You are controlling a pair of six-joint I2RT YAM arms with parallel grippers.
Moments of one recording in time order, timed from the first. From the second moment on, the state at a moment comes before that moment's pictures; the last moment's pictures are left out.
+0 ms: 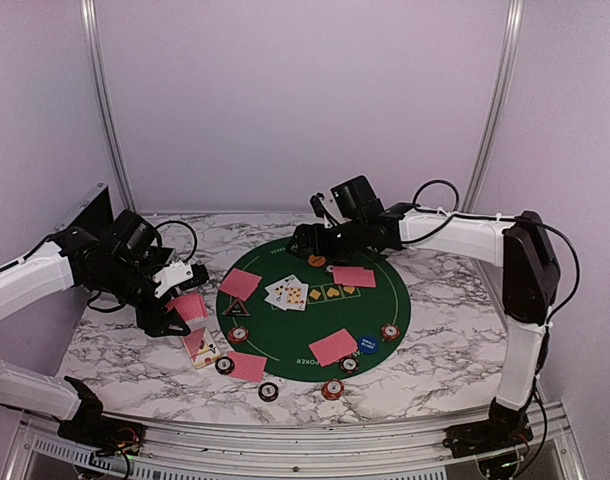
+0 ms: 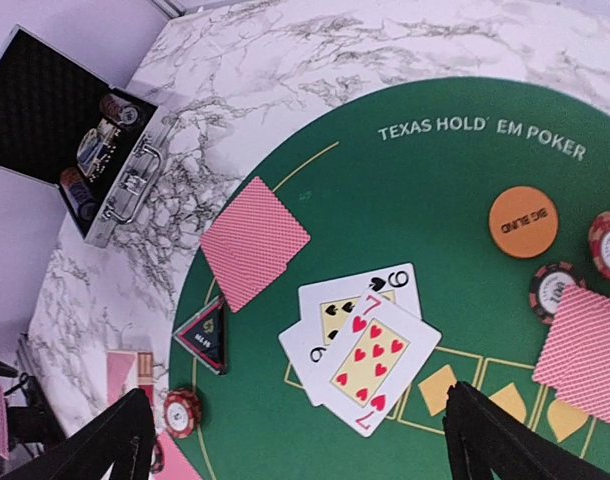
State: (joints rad) left arm -0.53 1.18 0.96 -0.92 0.31 0.56; right arm 0.72 1.95 1.56 -0.31 -0.19 0.45
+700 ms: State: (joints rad) left arm -0.53 1.17 0.96 -0.92 0.31 0.56; right arm 0.96 2.08 1.53 0.06 -0.67 0.84
